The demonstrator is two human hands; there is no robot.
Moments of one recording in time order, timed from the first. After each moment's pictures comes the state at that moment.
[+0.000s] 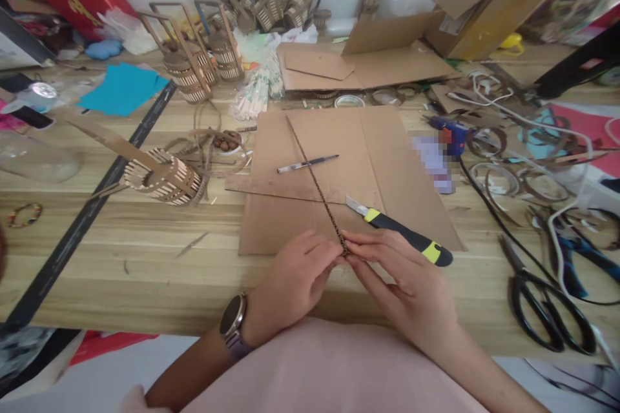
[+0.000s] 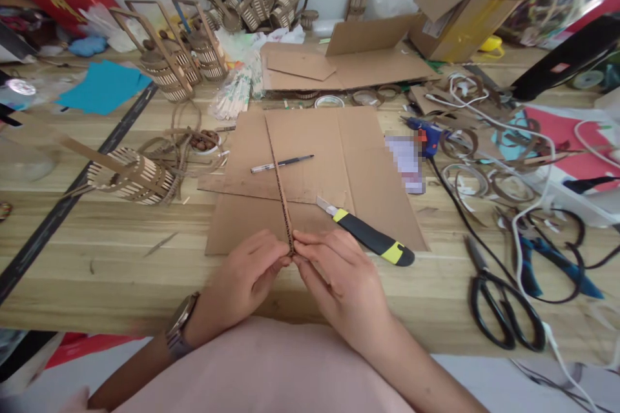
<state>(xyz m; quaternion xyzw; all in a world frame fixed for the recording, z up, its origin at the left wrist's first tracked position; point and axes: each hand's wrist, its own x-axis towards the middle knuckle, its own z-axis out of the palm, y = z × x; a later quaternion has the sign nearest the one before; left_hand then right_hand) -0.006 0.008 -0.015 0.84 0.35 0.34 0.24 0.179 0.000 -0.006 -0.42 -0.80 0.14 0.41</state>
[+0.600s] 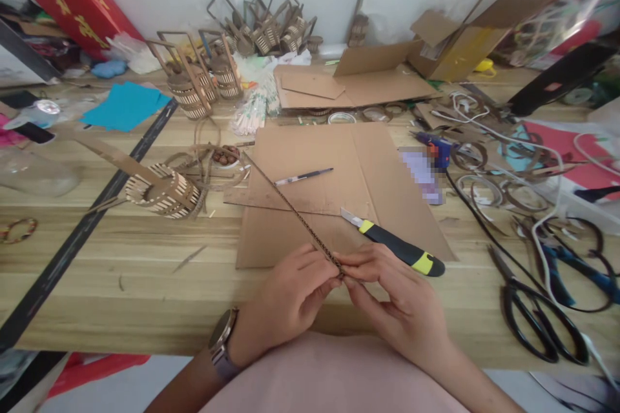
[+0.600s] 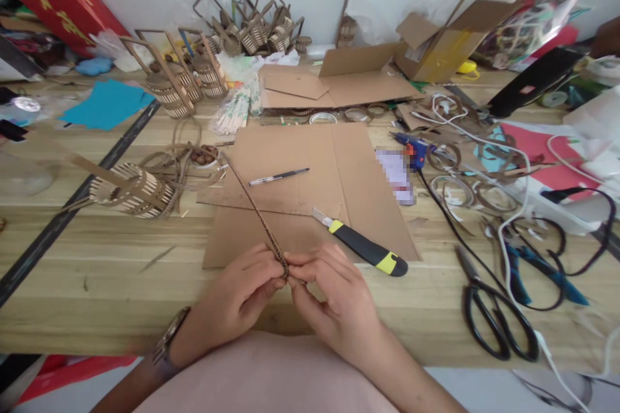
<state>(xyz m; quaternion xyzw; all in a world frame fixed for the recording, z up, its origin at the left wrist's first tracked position) -0.012 0.008 -0.010 0.83 0.31 0.35 0.32 0.175 -0.001 -0.002 -0.38 -0.80 0.15 0.44</state>
